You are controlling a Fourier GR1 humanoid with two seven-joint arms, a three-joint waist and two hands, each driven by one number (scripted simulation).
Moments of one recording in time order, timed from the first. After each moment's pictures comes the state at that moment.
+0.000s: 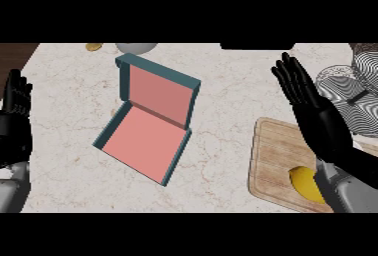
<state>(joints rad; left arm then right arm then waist) -0.16 0.49 -0.04 -1.47 0.15 0.43 -0.13 -0.30 -0.35 0.22 -1.68 -0.23 -0.03 -0.21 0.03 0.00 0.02</state>
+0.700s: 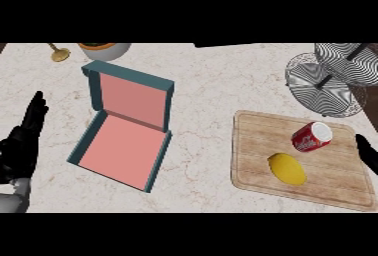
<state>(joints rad) -0.08 0.53 -0.11 -1.44 0.13 0.35 -0.02 0.08 -0.34 -0.24 -1.51 -0.22 -0.61 0.03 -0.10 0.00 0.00</state>
